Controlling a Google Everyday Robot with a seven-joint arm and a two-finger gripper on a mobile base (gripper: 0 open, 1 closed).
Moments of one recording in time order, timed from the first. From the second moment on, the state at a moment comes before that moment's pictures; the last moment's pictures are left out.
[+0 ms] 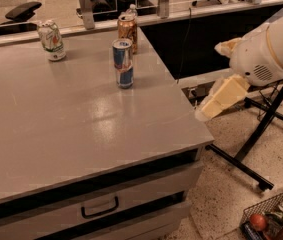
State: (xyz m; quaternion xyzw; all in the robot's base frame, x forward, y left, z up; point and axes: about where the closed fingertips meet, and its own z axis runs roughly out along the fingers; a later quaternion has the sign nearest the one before) arm 0.510 -0.150 0.940 -0.55 0.75 0.08 0.34
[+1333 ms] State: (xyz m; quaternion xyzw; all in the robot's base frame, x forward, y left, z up) arm 0.539 -0.104 0.932 -0.54 0.69 0.17 0.46
